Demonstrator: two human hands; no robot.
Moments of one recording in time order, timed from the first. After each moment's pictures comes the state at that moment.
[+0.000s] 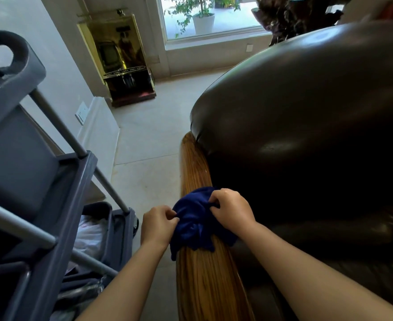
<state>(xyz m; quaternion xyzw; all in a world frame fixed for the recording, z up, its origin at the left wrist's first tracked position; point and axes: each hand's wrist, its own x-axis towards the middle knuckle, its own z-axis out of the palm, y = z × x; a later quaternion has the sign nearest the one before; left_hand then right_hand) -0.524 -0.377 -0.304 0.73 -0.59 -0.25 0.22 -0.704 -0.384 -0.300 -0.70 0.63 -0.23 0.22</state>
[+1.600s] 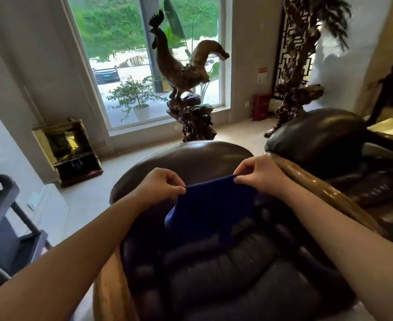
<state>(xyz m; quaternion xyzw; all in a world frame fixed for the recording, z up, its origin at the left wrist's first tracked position) -0.847 -0.109 0.170 0.44 -0.81 -0.32 0.21 -1.098 -0.019 0.169 -0.65 0.65 -0.36 0.15</state>
